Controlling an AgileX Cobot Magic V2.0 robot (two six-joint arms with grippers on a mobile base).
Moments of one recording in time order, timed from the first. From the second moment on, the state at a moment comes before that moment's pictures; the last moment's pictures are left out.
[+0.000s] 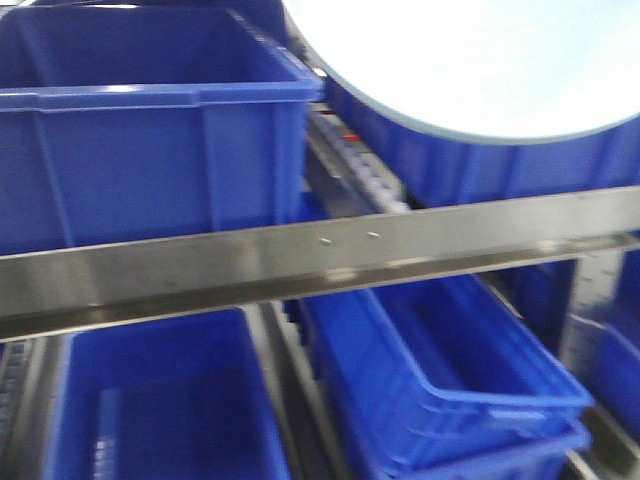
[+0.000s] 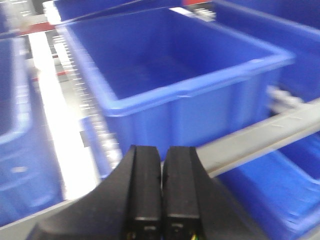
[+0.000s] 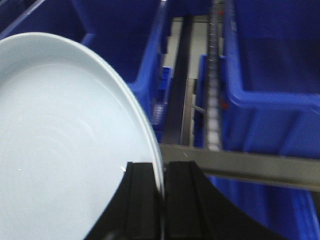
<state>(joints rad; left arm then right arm) -0.09 0.00 -0.34 -0.06 0.53 0.16 0.38 0.75 -0.66 0.26 0.22 -0.18</state>
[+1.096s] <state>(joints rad) -0.09 0.00 -0.34 -0.06 0.53 0.16 0.38 0.75 -0.66 0.26 0.22 -0.18</state>
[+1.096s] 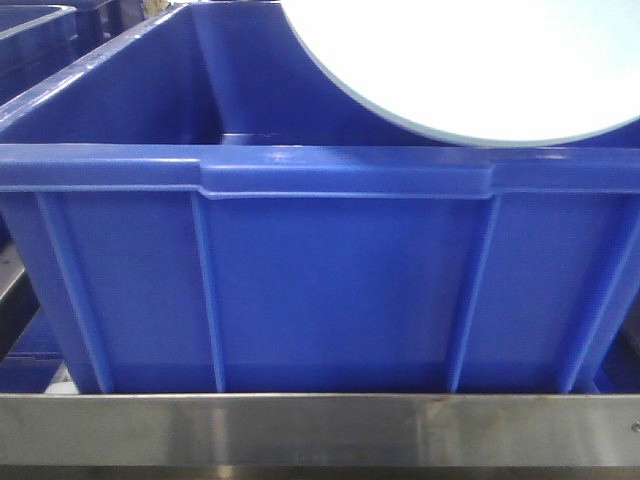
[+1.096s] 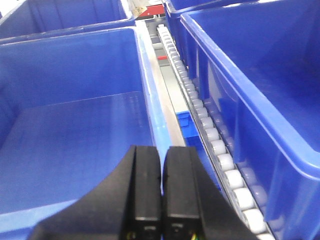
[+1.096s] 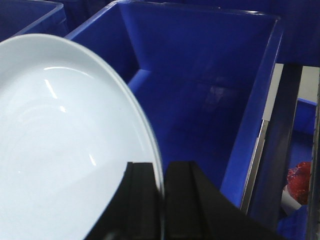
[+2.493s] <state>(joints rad) -0.09 0.00 -0.34 -0.06 0.53 0.16 0.38 0.75 -0.66 0.26 0.21 -0.18</state>
